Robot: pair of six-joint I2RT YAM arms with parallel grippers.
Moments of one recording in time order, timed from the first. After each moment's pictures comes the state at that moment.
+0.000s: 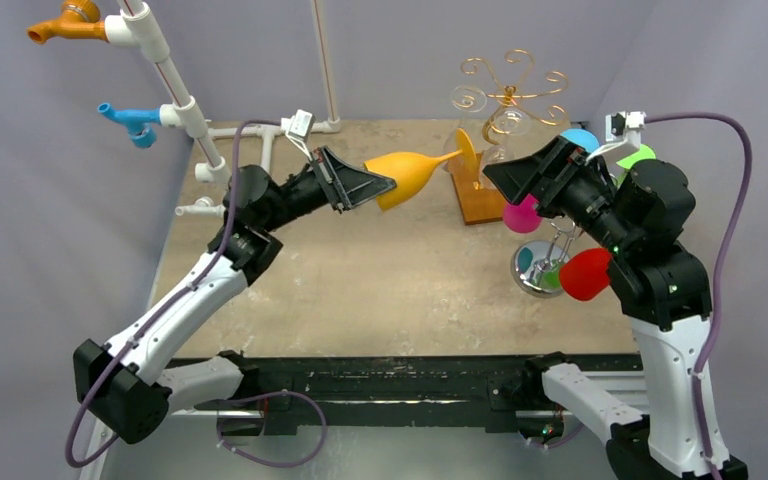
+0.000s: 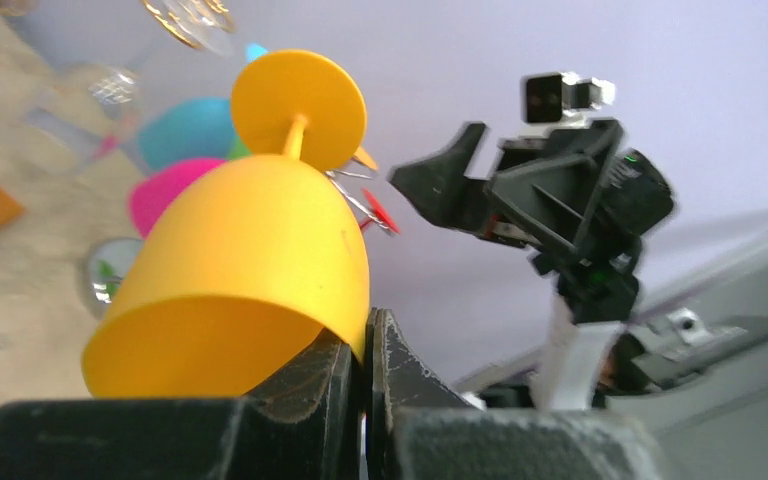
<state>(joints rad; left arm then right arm) -0.56 1.15 0.98 0.50 0.58 -1.21 0.25 0.93 1.53 -0.72 -0.27 0.69</state>
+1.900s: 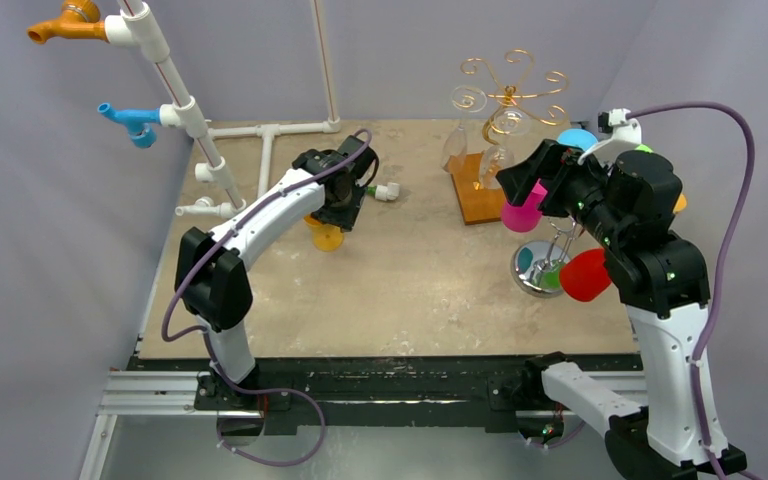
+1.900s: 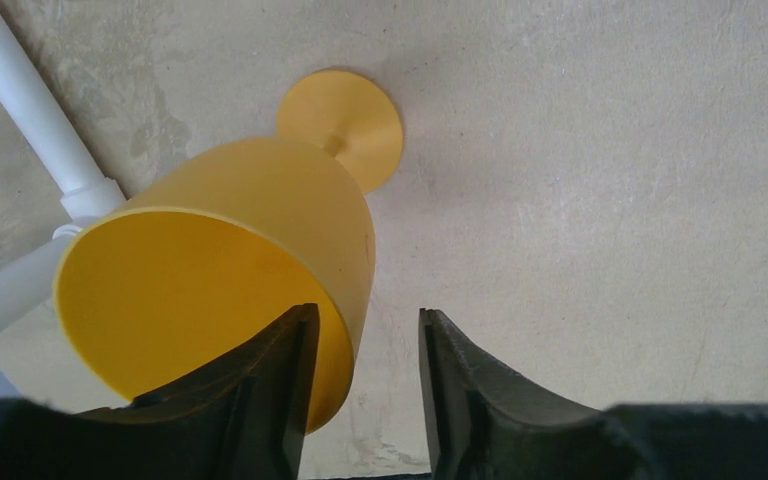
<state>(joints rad) -0.60 1.81 1.66 -1.07 -0.27 -0.24 0.25 0.97 1.58 -0.88 -0.05 0.42</state>
